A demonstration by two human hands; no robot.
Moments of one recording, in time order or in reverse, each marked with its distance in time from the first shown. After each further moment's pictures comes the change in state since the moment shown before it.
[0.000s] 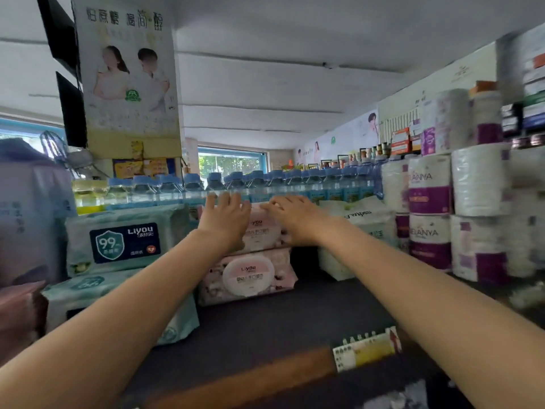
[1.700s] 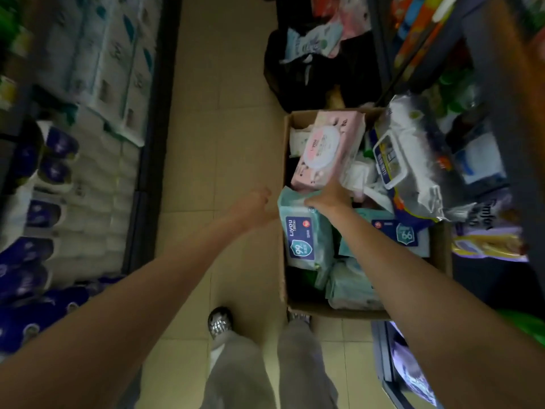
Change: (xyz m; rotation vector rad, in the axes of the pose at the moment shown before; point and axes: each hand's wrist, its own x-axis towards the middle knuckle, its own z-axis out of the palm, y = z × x) left_hand -0.754 0.643 -0.154 -0.765 -1.047 1.274; right_hand -1.085 -0.293 0.108 0.768 -0.346 2.454
